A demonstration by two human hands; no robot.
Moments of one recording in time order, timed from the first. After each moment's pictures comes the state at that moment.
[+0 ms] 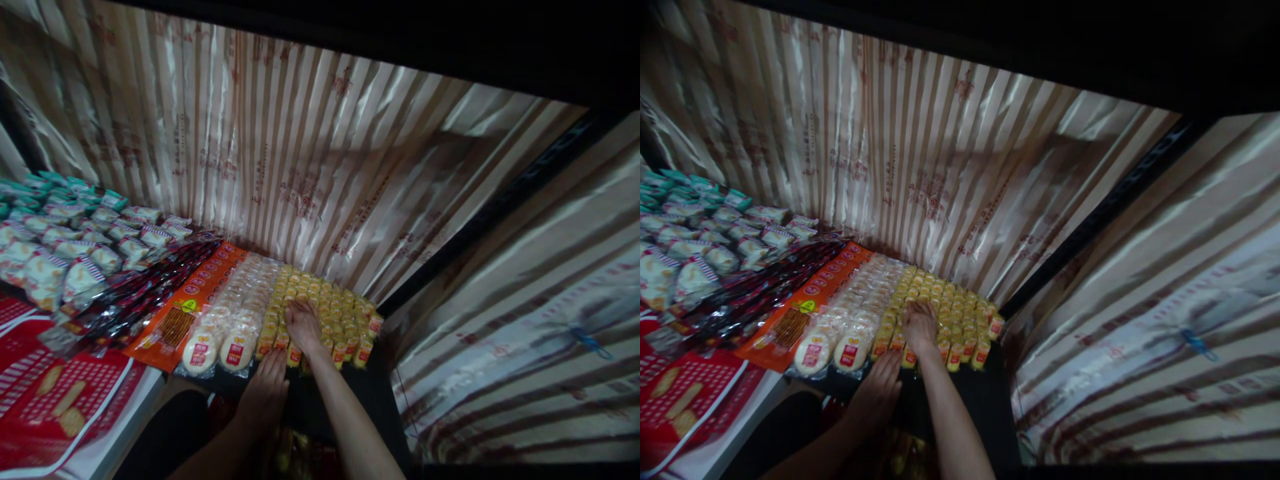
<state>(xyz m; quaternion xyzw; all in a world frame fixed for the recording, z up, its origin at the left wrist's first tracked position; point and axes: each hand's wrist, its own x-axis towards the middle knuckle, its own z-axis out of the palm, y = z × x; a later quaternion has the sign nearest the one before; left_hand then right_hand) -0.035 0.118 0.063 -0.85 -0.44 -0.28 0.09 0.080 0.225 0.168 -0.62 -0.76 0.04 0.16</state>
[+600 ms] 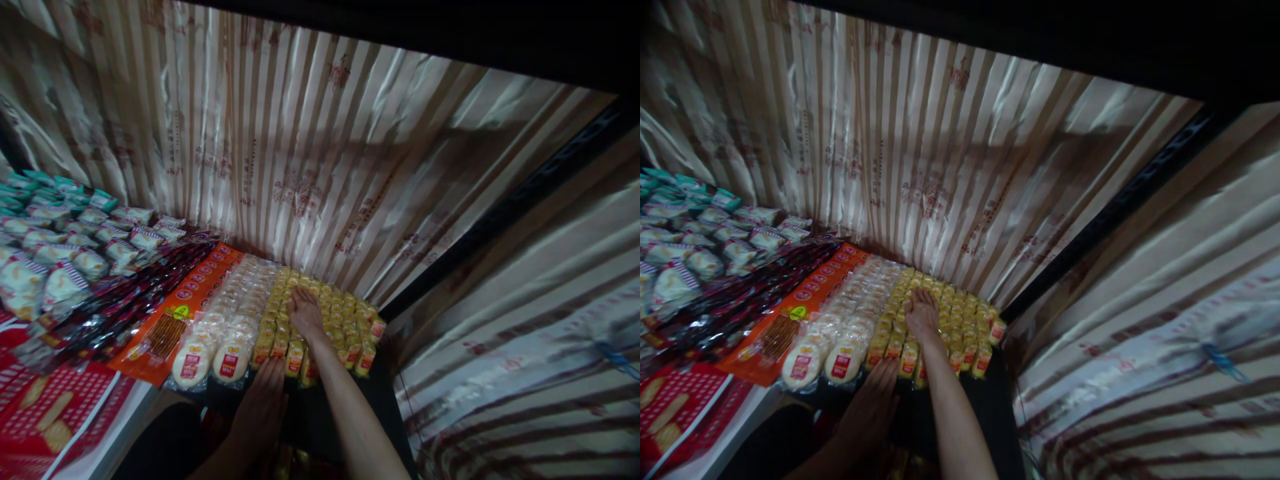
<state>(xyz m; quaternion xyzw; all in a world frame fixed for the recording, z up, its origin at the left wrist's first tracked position) -0.034 0.113 0.063 -0.83 -0.45 -0.31 0.09 0.086 0.265 0.167 -0.64 -0.75 0.04 0.13</state>
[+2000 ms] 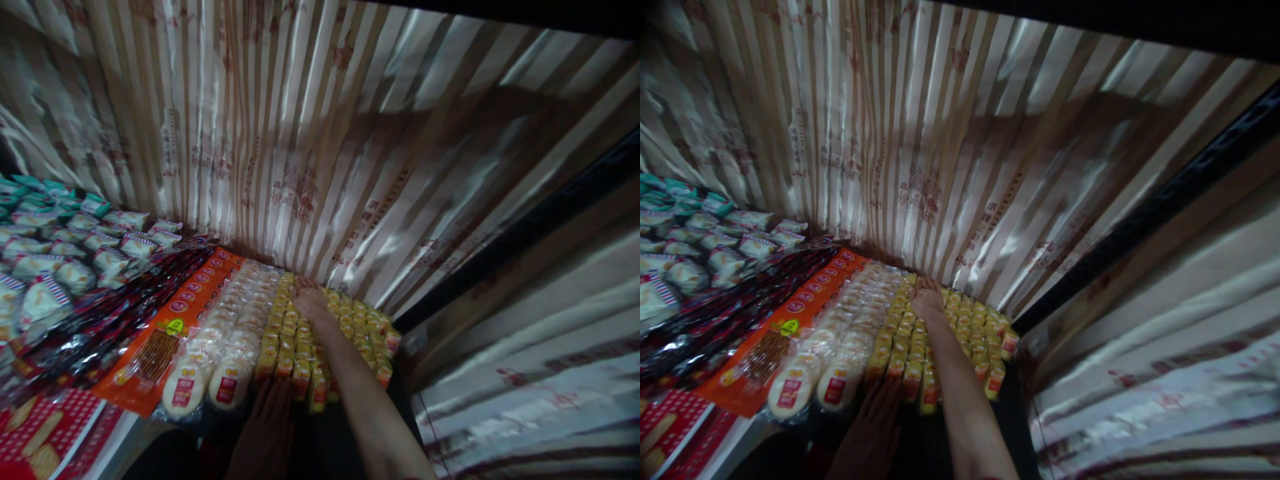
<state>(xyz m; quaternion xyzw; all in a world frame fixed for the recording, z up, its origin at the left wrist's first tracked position) -0.035 0.121 0.067 -0.83 -0.45 -0.29 0.16 0.089 0.343 0.171 -0.63 -0.77 -0.02 0.04</state>
